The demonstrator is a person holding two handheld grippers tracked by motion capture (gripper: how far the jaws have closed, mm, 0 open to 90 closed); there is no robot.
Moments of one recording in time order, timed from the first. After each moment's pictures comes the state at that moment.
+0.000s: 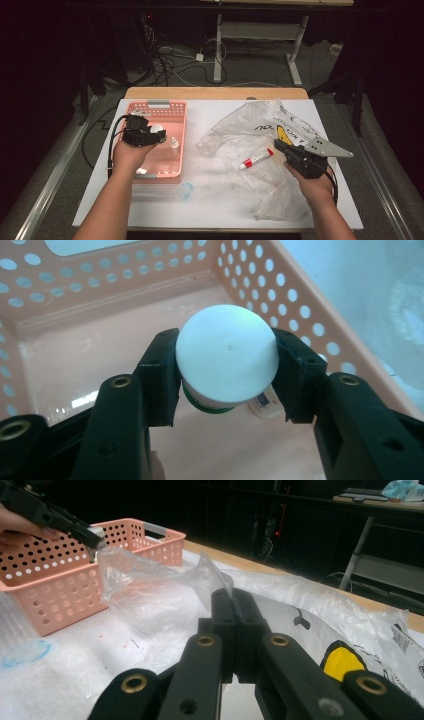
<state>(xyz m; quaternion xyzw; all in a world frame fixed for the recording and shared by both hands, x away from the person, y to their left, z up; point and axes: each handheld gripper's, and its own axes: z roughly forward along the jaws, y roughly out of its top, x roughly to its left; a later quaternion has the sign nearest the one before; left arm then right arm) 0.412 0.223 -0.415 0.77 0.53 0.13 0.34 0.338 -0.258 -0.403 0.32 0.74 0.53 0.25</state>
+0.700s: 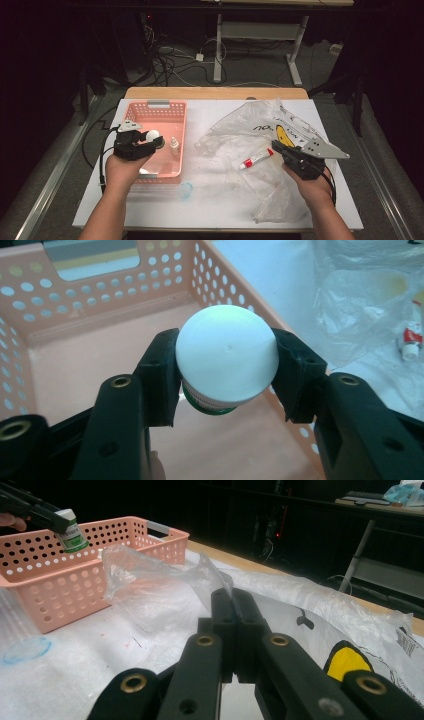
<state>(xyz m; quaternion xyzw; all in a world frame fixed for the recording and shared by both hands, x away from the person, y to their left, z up) 0.358 0.225 -0.401 0.75 0.49 0.16 0.40 0.335 -0.252 -0.404 0.31 0.74 0.53 0.25</state>
